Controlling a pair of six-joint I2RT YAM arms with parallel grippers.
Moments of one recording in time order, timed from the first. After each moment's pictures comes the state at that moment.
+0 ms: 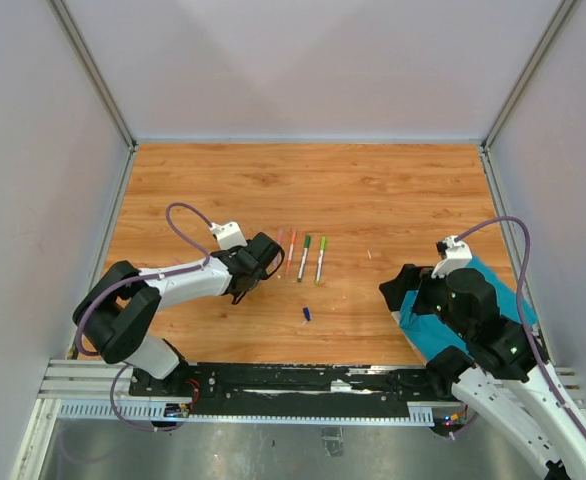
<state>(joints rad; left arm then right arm) -0.73 1.50 0.75 -0.37 -0.65 -1.11 0.61 0.38 0.66 -0.76 0.17 0.49</state>
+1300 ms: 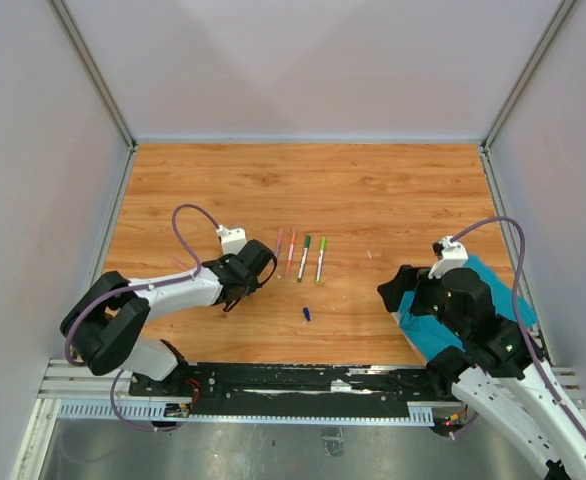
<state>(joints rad) -0.73 1.45 0.66 -0.28 -0.55 -0.91 0.61 0.39 0.64 -0.75 0.16 0.49</state>
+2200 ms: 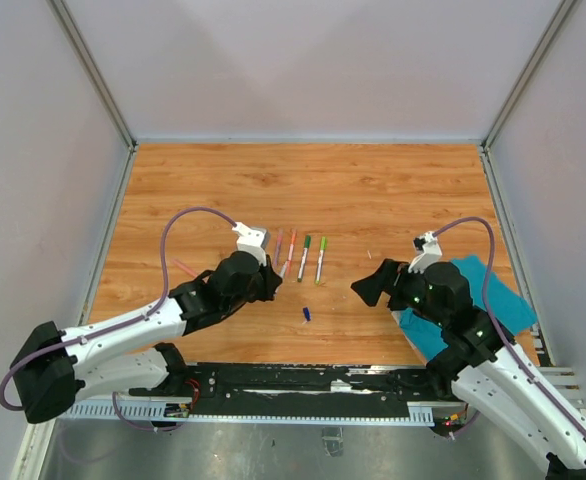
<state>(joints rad) -0.90 1.02 0.56 -0.12 -0.29 -0.57 0.61 0.47 0.49 -0.47 -0.03 0.65</state>
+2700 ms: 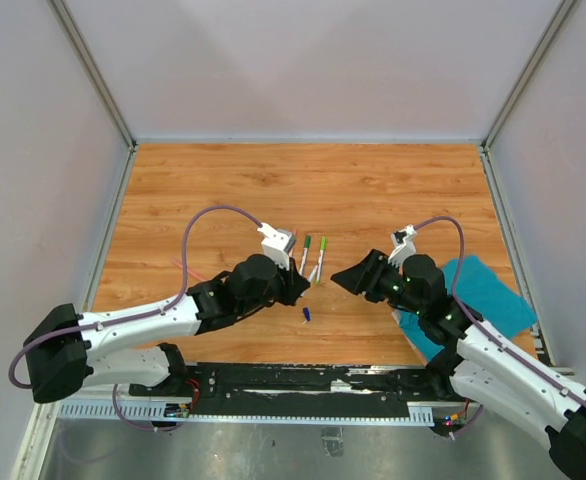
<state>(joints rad) -1.02 1.11 0.61 0.06 -0.22 -0.56 0.65 0.71 0.40 -0.04 -0.16 0.95</state>
